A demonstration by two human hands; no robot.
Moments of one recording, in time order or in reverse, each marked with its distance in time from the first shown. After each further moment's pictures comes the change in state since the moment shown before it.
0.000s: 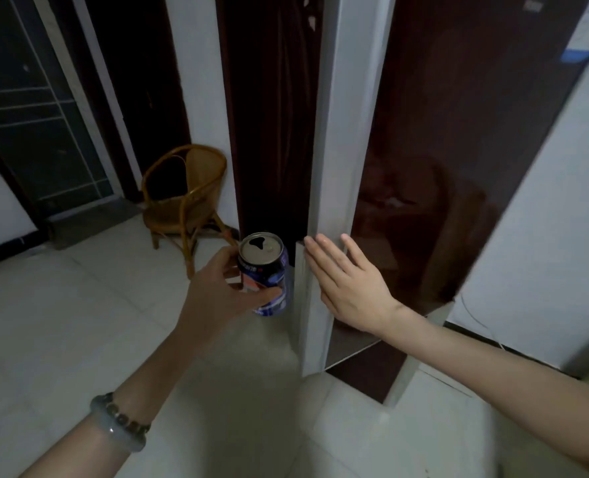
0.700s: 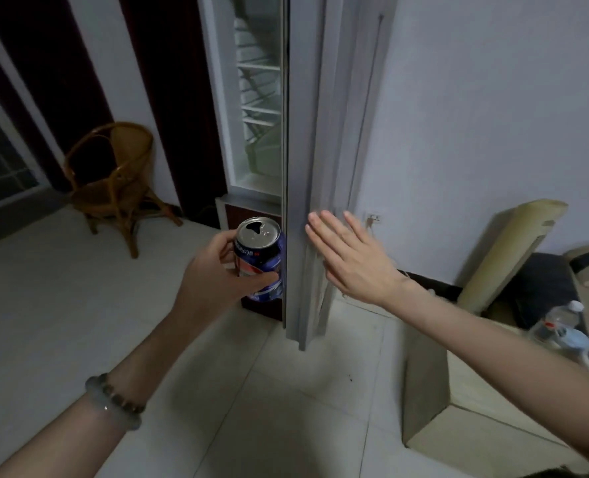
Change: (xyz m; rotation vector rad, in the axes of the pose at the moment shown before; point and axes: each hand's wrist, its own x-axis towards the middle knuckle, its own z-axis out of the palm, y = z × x) left_hand -0.204 0.132 0.150 -0.026 -0.169 0.055; right_hand -0.275 0.067 -0.152 0.047 -0.154 0.084
